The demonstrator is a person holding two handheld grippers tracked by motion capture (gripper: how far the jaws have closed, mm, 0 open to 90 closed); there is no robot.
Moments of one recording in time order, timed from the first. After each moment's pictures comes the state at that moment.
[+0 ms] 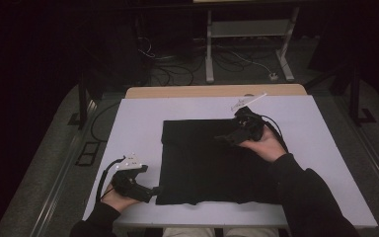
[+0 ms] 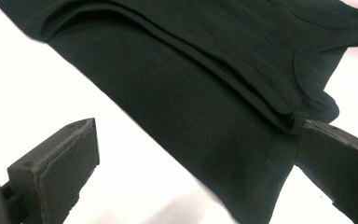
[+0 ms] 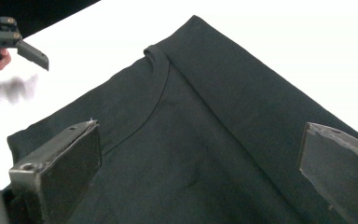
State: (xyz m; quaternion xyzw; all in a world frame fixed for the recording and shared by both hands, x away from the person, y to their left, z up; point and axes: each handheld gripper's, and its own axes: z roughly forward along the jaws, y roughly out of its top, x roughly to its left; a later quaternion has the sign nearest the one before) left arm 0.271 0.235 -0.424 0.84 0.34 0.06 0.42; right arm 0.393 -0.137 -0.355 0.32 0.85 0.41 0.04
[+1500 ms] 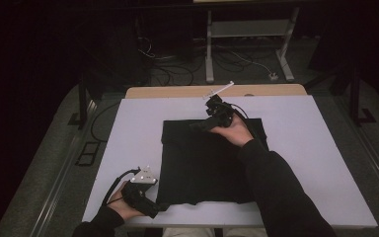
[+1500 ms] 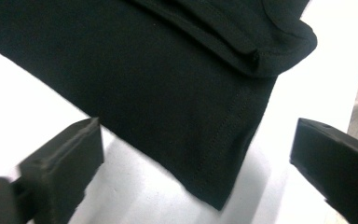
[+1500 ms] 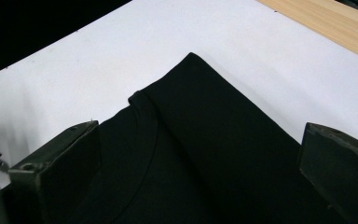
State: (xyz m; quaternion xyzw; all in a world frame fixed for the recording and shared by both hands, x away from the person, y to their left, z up) left arm 0.254 0.213 -0.442 0.89 0.27 0.03 0.36; right arm 0.451 -0.067 -0.369 0.32 0.85 0.41 0.03
